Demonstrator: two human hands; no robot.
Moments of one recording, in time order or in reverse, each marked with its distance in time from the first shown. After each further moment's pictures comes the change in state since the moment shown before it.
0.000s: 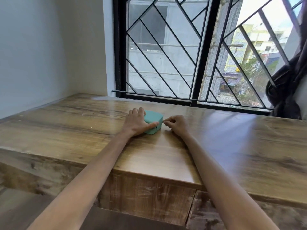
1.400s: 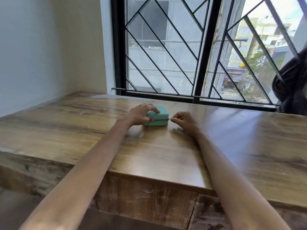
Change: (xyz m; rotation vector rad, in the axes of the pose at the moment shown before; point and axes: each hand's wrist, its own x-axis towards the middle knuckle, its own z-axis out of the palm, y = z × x) left_hand 0.037 0.004 -0.007 -0.021 -0.220 0.266; right_hand 0.015 0.028 -0.023 -0.164 -0.061 -0.035
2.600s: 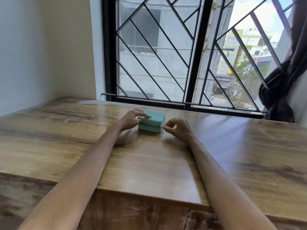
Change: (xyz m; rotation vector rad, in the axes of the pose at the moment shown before) left_hand 0.025 -0.017 0.015 -0.431 0.041 -0.133; right_hand -0.007 -0.005 -0.011 -0.008 0.054 -0.137
